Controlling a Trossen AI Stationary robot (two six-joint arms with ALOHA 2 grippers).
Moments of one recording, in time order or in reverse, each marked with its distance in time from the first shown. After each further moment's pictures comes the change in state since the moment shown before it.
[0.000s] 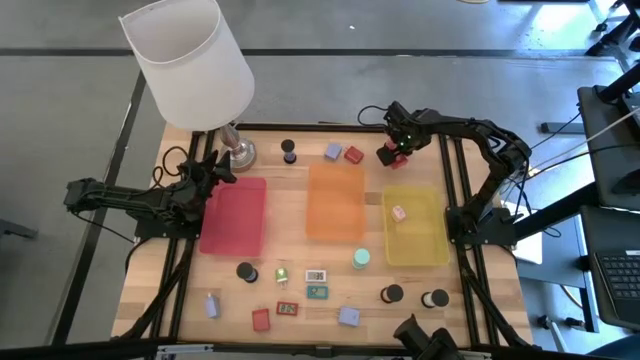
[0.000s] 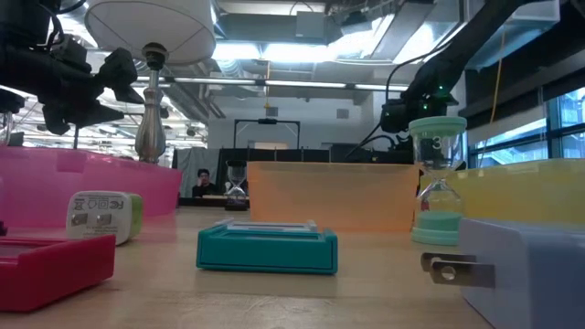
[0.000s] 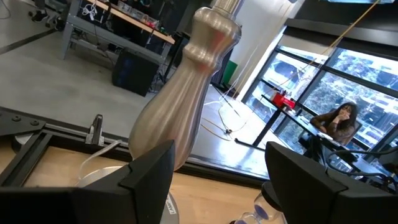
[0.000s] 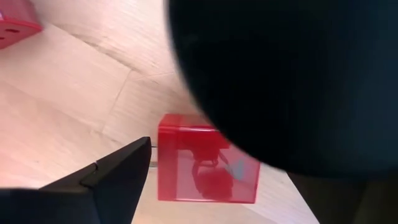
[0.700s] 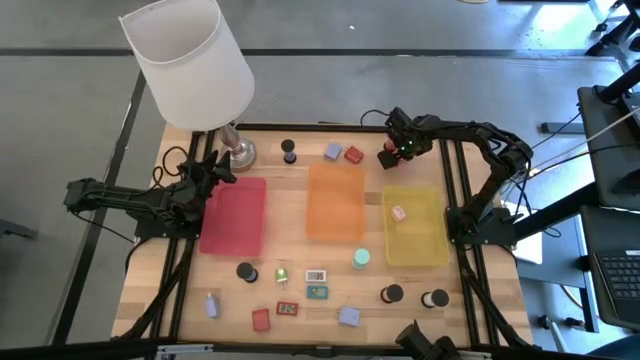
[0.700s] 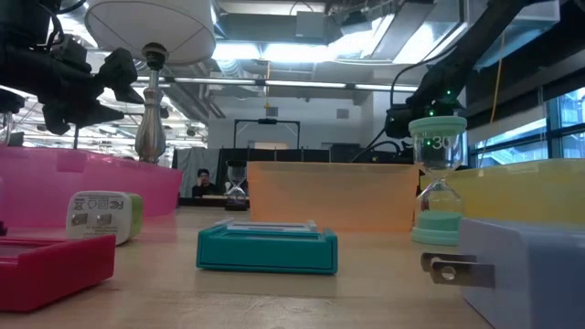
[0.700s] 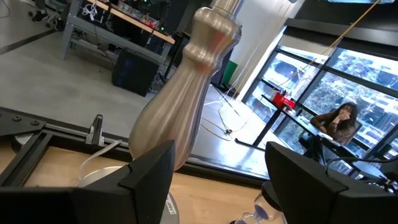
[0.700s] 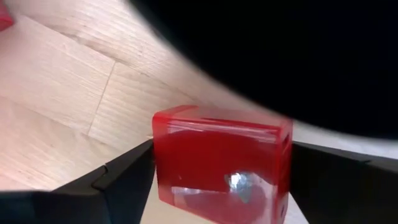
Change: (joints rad) left arm 0.000 0.000 0.000 0.000 0.000 0.000; right arm 0.000 -0.003 -0.099 0.082 -0.005 0.077
